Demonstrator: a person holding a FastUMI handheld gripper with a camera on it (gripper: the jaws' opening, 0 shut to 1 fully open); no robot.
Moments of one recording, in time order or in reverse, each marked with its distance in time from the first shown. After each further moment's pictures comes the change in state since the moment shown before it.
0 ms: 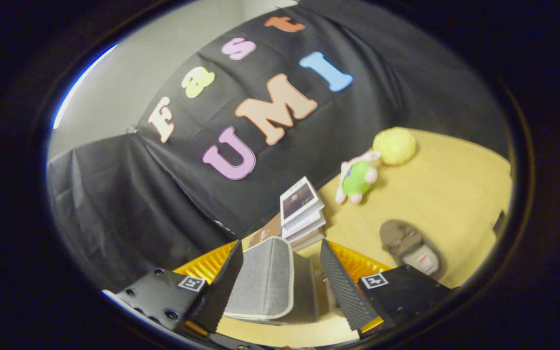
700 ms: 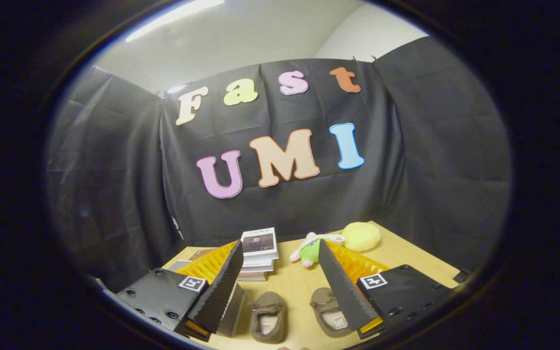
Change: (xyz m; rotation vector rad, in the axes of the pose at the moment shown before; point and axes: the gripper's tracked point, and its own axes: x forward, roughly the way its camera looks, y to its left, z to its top) arm -0.054 0.020 0.089 -0.592 -0.338 -0.125
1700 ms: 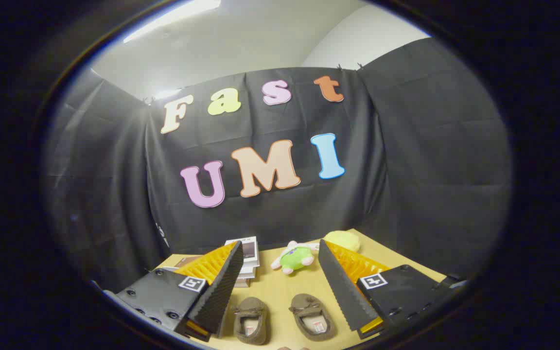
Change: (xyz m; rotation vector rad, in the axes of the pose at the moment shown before) arm -0.017 -0.048 0.031 -0.009 -0.077 -0.106
